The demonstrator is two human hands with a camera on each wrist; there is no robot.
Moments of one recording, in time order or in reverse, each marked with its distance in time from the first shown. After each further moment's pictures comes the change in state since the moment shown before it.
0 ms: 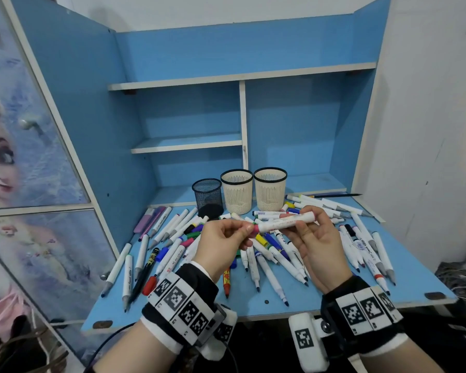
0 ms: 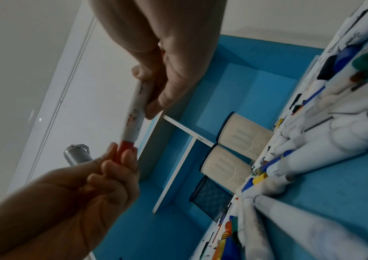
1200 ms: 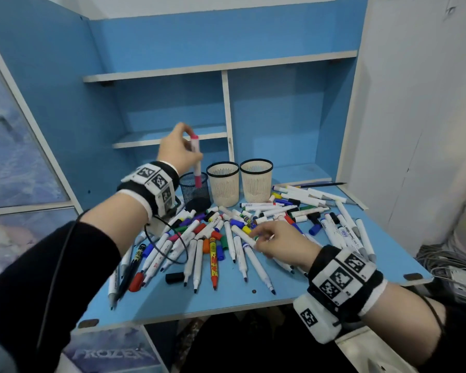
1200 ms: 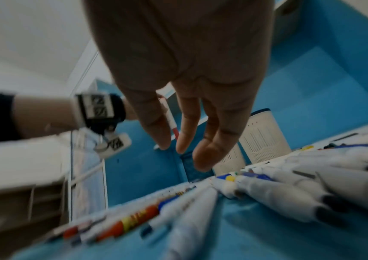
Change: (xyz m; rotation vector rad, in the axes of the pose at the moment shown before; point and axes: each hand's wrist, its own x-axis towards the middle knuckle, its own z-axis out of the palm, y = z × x) left_hand 0.137 0.067 -0.051 0.707 0.237 0.281; right_hand 0.011 -0.001 0.005 -1.074 -0.401 0.394
